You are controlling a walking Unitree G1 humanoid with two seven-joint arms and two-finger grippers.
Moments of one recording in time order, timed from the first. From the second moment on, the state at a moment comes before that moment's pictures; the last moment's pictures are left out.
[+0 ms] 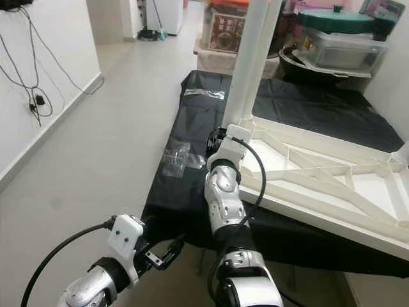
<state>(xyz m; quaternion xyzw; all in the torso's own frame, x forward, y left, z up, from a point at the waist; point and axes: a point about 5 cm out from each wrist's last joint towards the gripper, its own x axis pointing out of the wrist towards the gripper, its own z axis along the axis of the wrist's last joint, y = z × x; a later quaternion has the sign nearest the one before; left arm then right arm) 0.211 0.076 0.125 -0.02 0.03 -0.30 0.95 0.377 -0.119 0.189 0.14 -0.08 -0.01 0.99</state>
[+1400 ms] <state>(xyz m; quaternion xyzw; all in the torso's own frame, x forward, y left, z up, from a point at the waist) 0.210 0.074 0.123 -0.03 0.03 -0.30 0.95 0.403 -0.116 0.205 0.04 -0.03 0.15 0.99</state>
